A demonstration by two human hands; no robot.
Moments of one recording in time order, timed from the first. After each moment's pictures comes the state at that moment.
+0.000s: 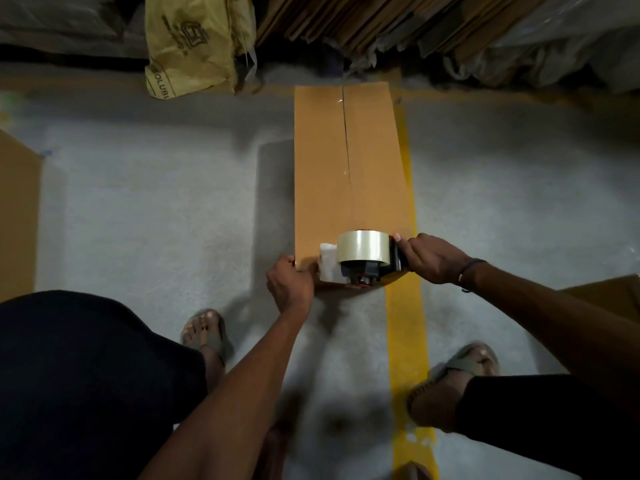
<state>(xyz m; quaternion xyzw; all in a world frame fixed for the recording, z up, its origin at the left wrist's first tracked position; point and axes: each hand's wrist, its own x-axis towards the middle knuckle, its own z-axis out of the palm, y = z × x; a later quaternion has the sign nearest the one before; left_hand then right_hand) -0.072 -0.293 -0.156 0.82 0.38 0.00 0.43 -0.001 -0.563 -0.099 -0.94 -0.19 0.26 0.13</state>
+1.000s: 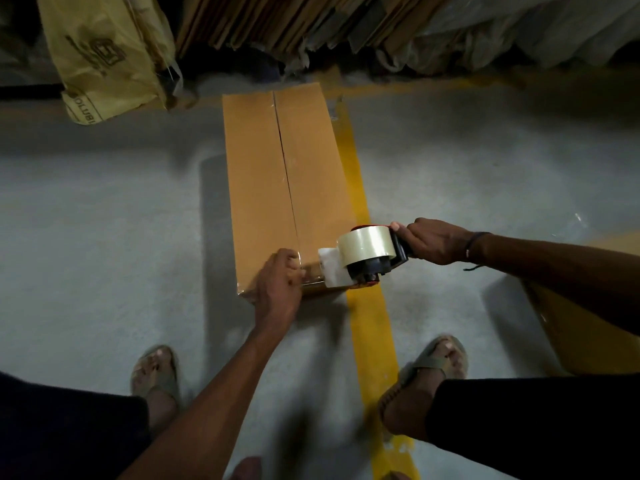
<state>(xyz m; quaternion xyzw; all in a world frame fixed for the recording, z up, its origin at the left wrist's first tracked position) -0.059 -0.361 -0.143 0.92 0.08 -0.02 0.39 0.031 -0.681 -0.098 -0.93 -0.18 0.28 0.14</state>
